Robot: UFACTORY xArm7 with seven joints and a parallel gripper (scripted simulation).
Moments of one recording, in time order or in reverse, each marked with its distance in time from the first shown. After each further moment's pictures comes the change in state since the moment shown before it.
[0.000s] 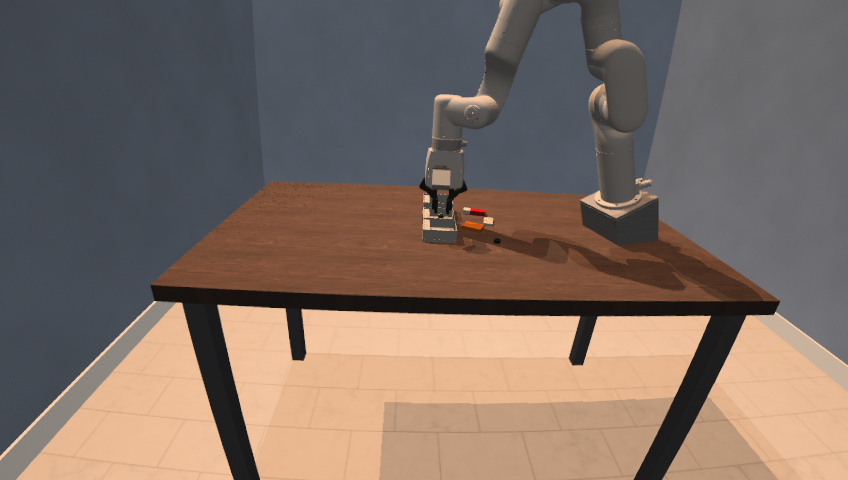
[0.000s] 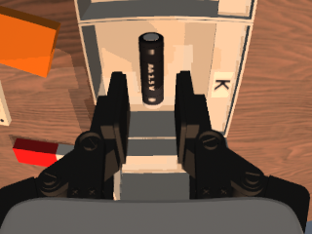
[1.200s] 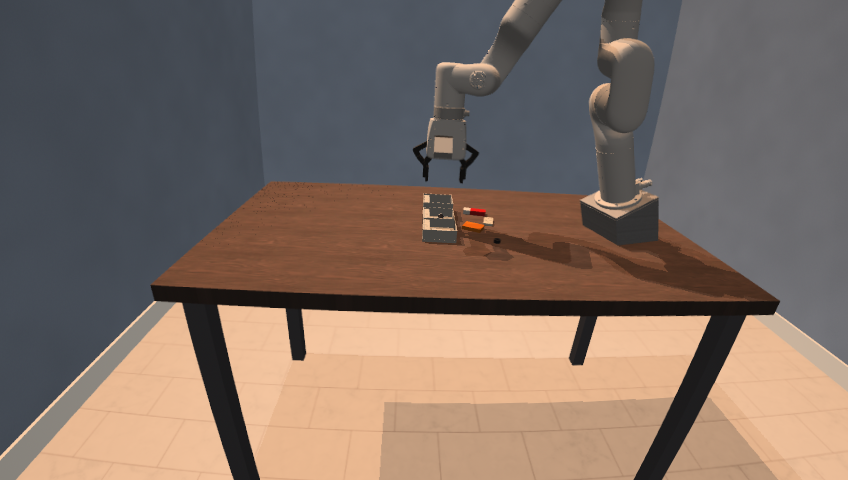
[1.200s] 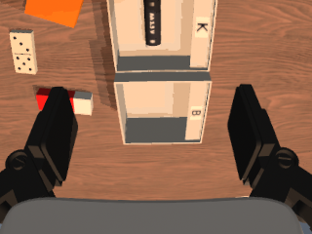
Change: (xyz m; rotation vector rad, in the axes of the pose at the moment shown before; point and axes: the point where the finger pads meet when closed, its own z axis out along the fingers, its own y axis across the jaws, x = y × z) arm 0.000 0.000 -0.077 -0.001 0.000 0.000
